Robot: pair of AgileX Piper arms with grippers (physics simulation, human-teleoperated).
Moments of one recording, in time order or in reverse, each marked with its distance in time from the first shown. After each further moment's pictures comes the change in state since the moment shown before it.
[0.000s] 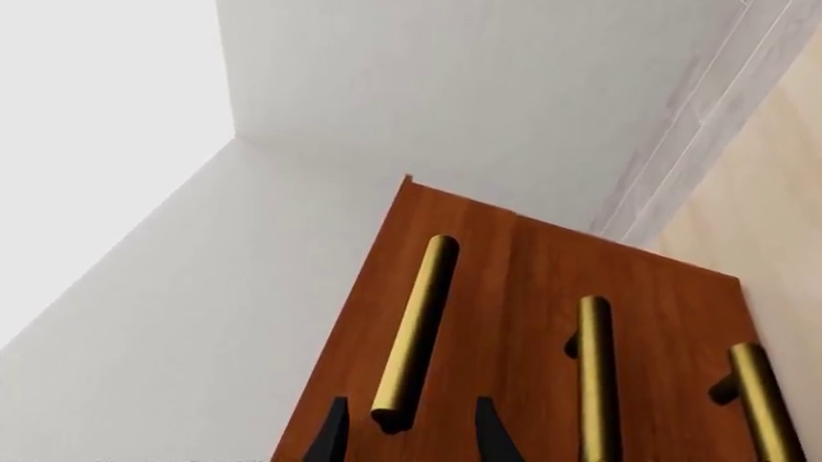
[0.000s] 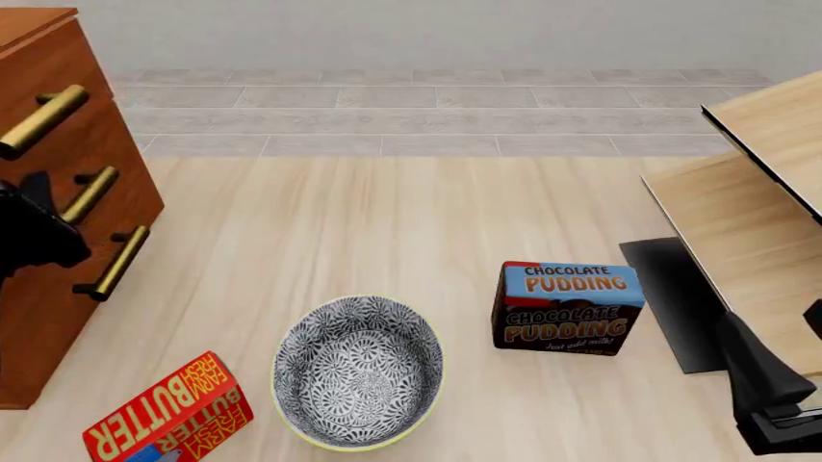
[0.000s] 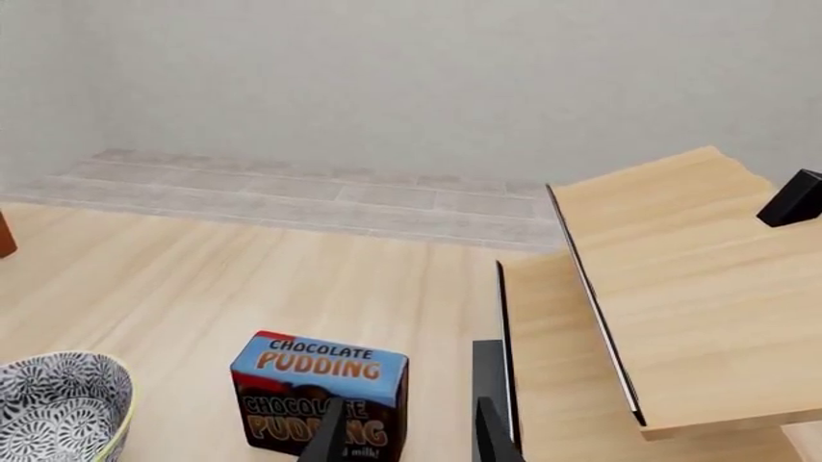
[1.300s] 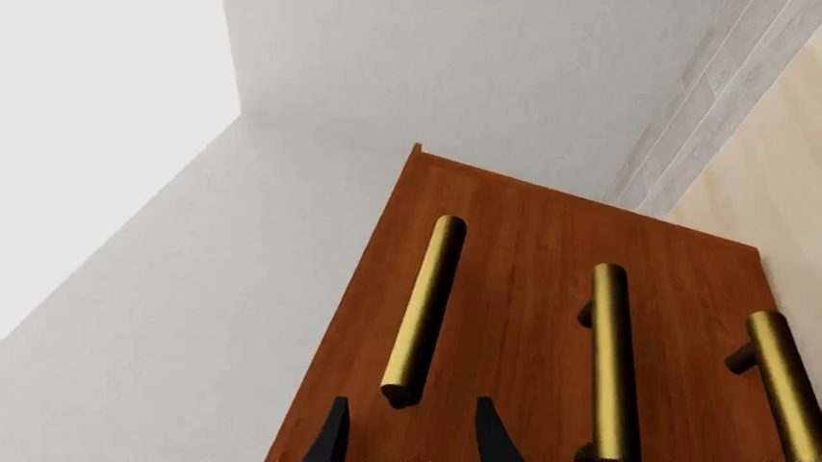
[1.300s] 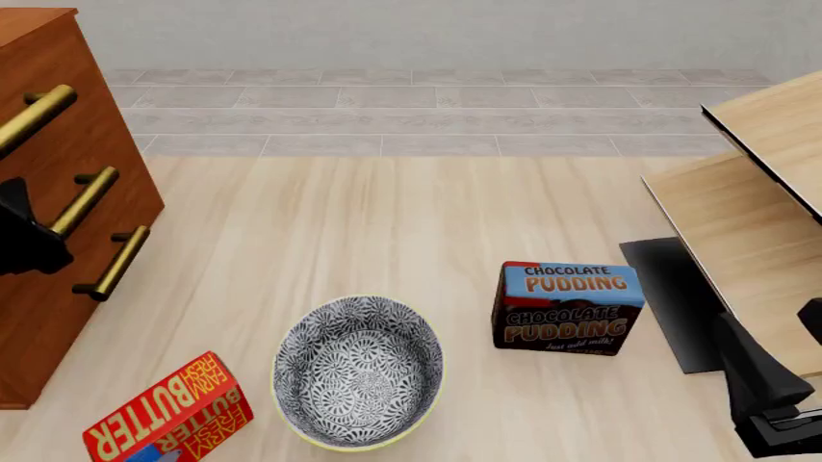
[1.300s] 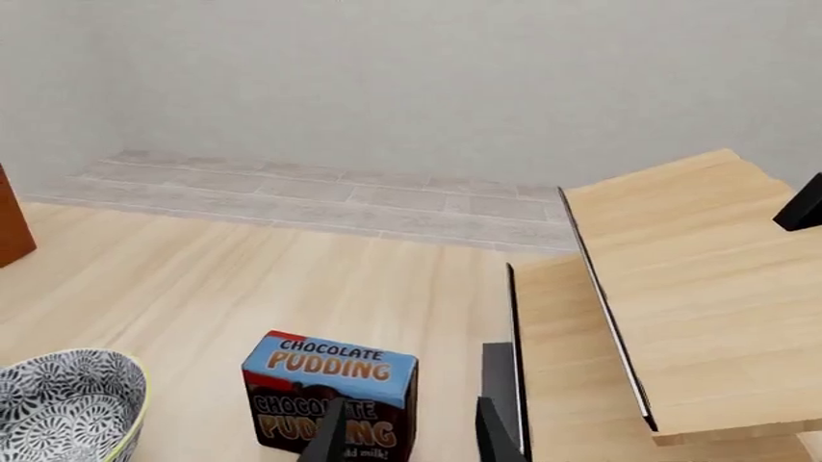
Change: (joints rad) left arm 0.058 -0.030 0.026 0.001 -0.006; right arm 0.024 0.000 0.000 -0.003 0.006
